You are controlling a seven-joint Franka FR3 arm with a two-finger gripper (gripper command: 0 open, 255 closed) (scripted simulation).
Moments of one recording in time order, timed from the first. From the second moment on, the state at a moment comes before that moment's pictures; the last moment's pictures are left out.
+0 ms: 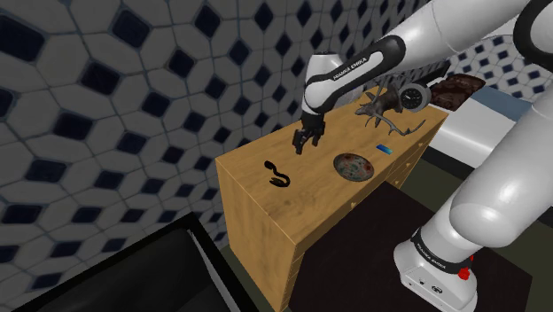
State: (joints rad) arm -0.01 0.03 0.04 -2.36 0.09 2.34 -0.08
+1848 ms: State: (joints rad) arm -0.02 0.79 0.07 -1.83 0.17 2.57 -0.11
